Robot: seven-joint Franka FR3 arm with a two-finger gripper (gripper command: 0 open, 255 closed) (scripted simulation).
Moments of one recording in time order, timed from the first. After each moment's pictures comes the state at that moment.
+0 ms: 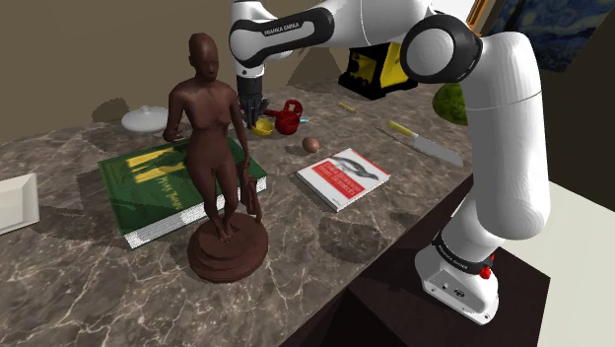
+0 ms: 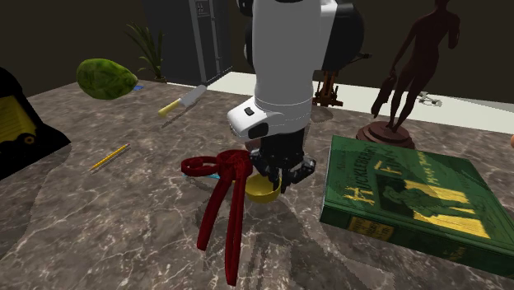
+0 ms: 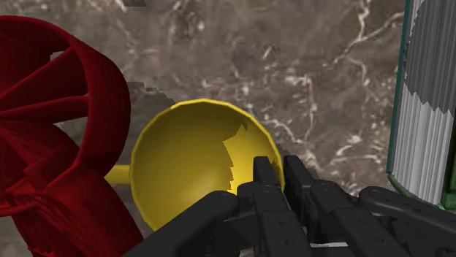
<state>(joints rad) 0.15 0.61 0.12 -1.34 -0.03 1.90 0.33</state>
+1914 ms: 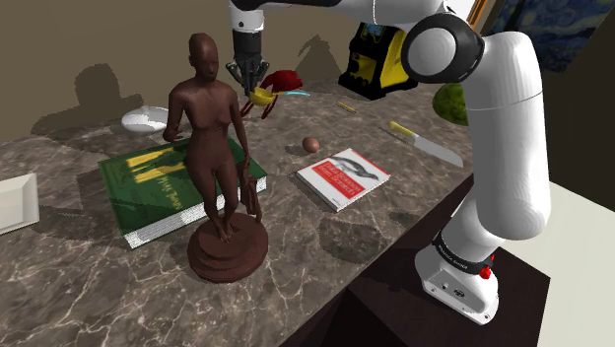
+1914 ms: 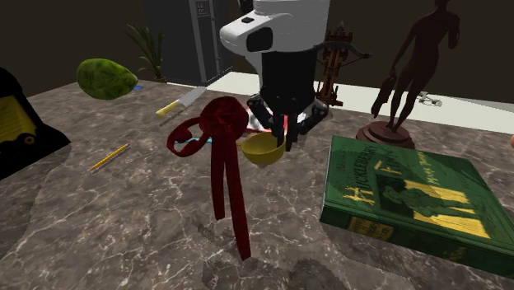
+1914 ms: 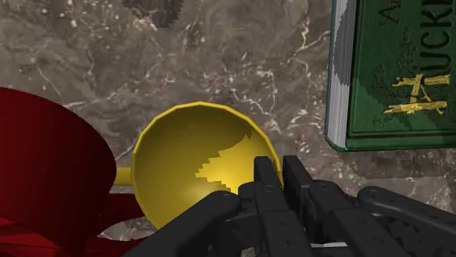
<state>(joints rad) 0.16 0.60 0.12 -1.05 -0.03 1.61 0.34</state>
